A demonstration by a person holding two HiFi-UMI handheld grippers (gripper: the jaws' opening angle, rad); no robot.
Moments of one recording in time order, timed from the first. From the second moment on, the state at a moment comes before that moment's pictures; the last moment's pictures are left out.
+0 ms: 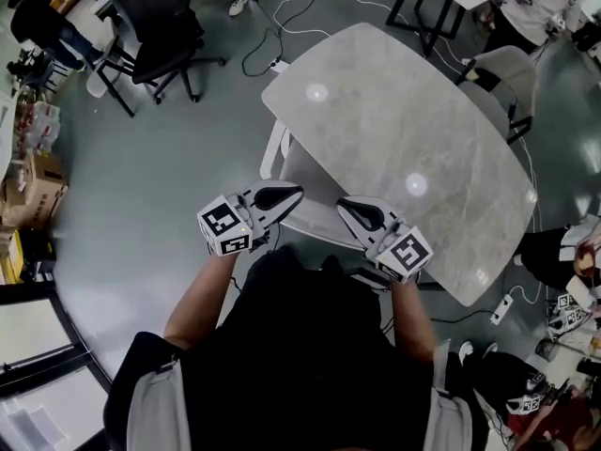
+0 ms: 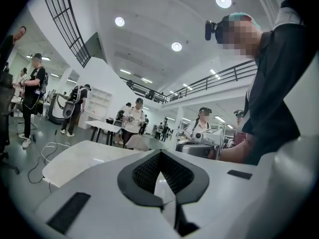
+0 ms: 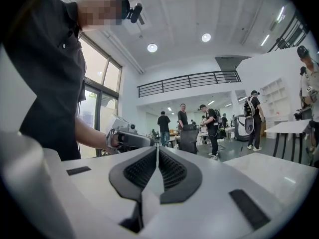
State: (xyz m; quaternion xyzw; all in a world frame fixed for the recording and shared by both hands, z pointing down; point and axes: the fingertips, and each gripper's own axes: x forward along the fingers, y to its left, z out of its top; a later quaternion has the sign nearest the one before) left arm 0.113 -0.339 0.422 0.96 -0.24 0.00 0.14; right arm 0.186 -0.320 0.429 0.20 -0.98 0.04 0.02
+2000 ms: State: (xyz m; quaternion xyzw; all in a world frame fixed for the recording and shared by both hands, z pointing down) left arm 0.104 -0.326 0.548 0.95 -0.10 0.30 0.00; right arm 0.130 -0.295 0.589 0.14 -0.93 0.07 0.32
